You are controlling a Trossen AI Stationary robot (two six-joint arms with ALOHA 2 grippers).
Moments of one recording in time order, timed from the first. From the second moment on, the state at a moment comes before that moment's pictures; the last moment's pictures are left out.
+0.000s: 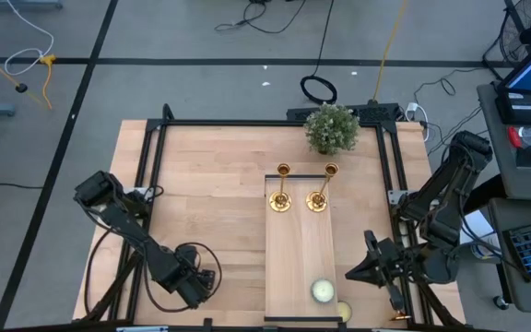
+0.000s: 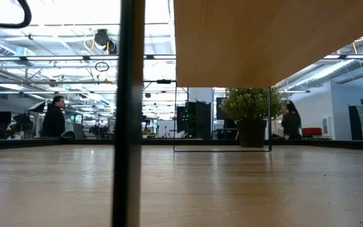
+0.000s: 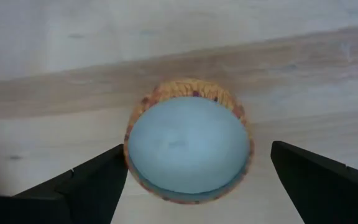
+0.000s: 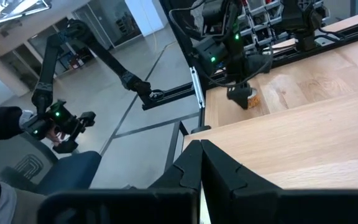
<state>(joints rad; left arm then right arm) -0.79 1.76 1.09 -0.89 0.10 -2.23 1.05 1.10 0.86 -0.03 0.77 0.69</state>
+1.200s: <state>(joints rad) -0.71 1.70 1.18 -0.77 0.02 -2.00 1.04 1.10 0.86 -0.03 0.76 0.70</state>
